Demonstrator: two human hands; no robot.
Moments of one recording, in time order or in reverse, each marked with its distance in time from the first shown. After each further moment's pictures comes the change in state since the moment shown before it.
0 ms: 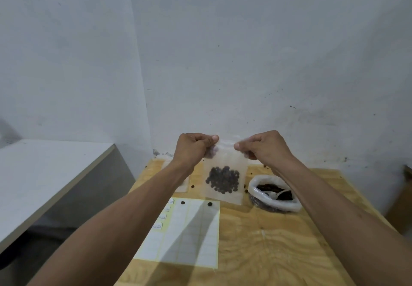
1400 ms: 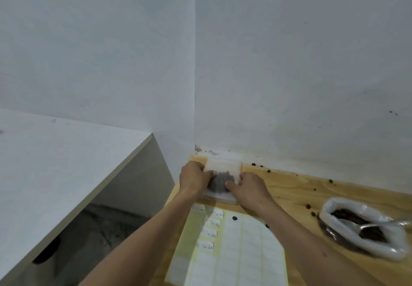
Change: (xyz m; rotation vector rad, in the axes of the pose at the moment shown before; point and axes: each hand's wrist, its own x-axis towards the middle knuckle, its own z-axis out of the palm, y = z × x) left_hand 0.044 -0.115 -0.122 0.642 0.205 -0.230; right_hand 0.033 0.050 0.205 -0.495 -0.207 0.152
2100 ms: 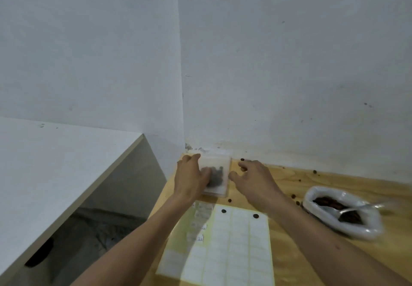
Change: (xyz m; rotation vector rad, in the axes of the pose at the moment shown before) left_hand -0.028 0.014 0.000 0.168 0.021 0.221; right_hand -0.014 0.018 -0.037 -0.001 0.059 -0.110
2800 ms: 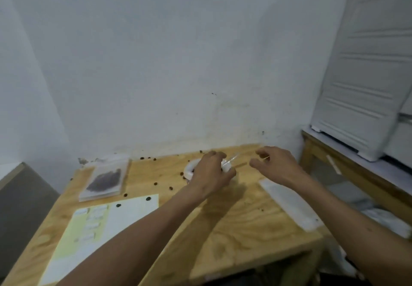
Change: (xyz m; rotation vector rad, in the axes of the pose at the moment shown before) left_hand -0.133 0.230 0.131 -0.048 -0.374 0.620; right_hand -0.174 0.180 -0.218 -0.186 0.312 0.276
